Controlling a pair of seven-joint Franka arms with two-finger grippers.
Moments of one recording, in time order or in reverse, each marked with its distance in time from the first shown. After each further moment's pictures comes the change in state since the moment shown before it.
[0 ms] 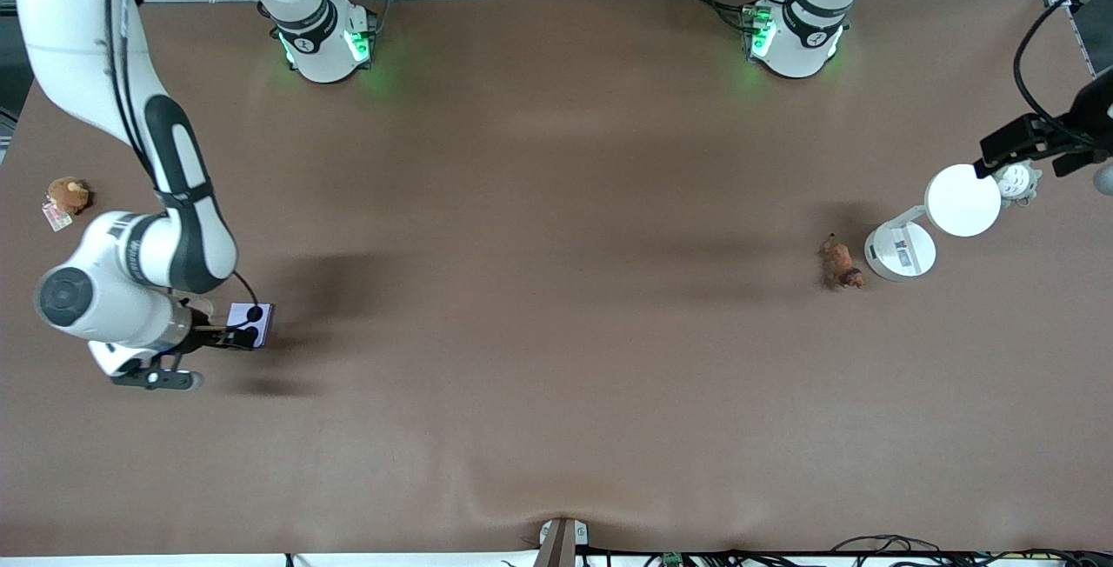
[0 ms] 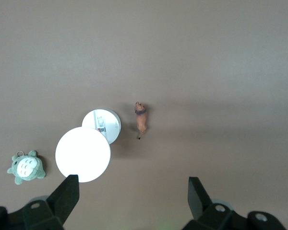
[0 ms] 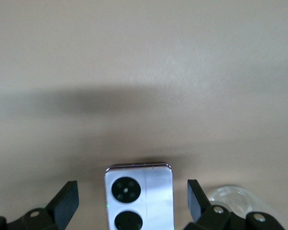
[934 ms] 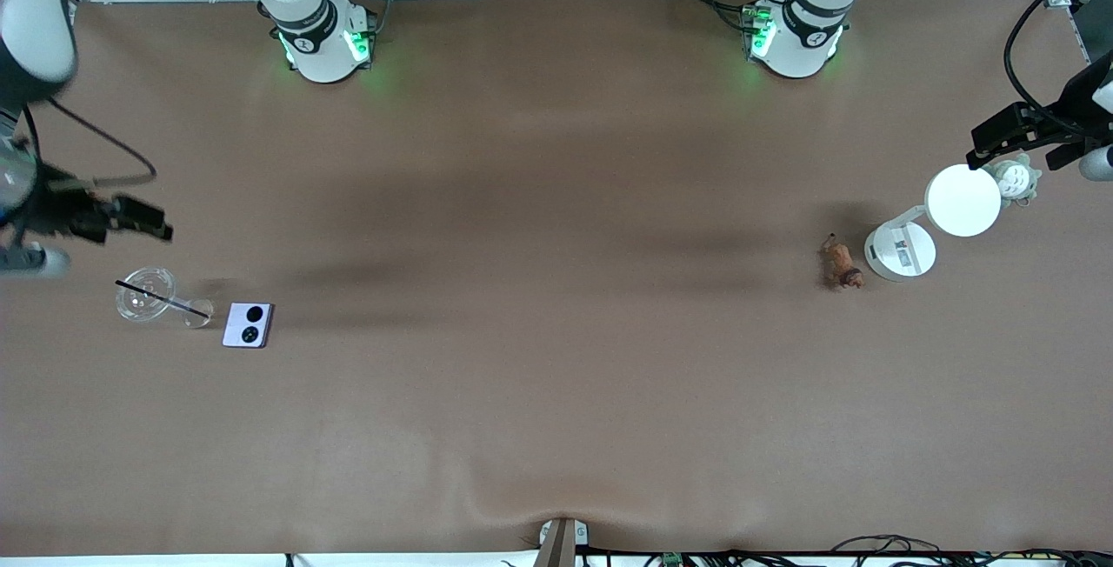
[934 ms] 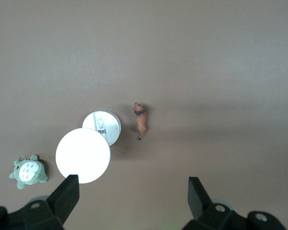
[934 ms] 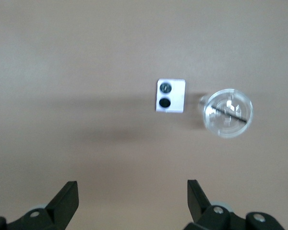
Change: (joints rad) left arm -0.002 -0.023 -0.005 -0.026 0.000 0.020 0.035; right arm -0.026 -0.539 0.077 0.040 0.000 -0.647 -0.040
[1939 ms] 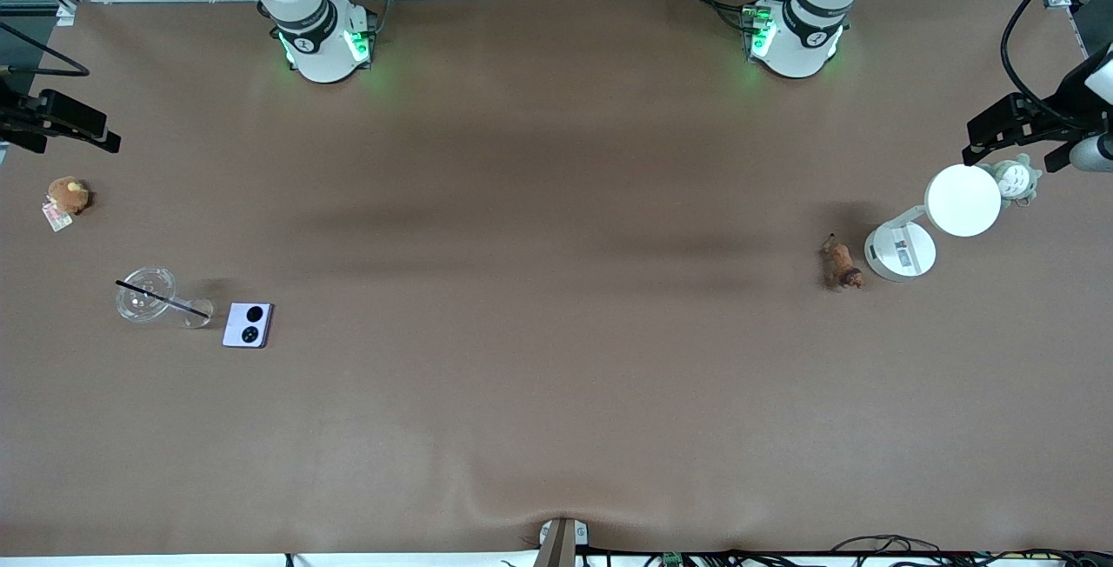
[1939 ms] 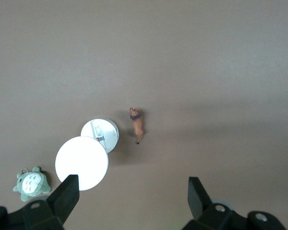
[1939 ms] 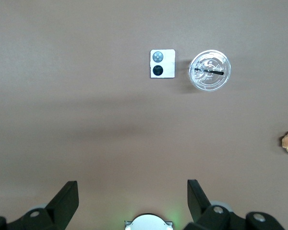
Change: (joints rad) left arm -0.172 0.000 0.153 0.019 0.000 0.002 0.048; right arm -0.037 -0.069 0.018 0.118 -0.017 -0.235 0.061
